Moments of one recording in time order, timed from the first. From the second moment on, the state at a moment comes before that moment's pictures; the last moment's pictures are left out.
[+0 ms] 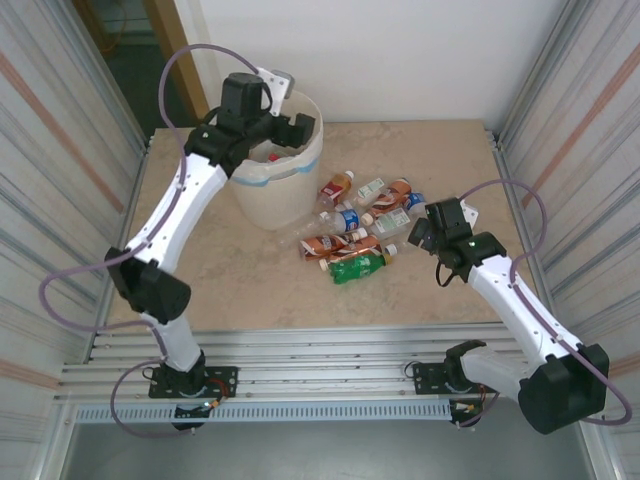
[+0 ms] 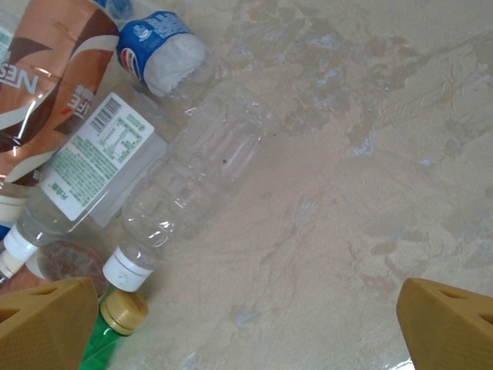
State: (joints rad) left arm -0.47 1.75 1.98 -0.63 -0.01 0.04; right arm 0.34 1.08 0.89 -0.79 0.37 0.73
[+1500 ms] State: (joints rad) left arm -0.99 1.87 1.30 -0.48 -0.05 -0.04; right arm 0.26 1.01 0.87 -0.81 0.33 0.75
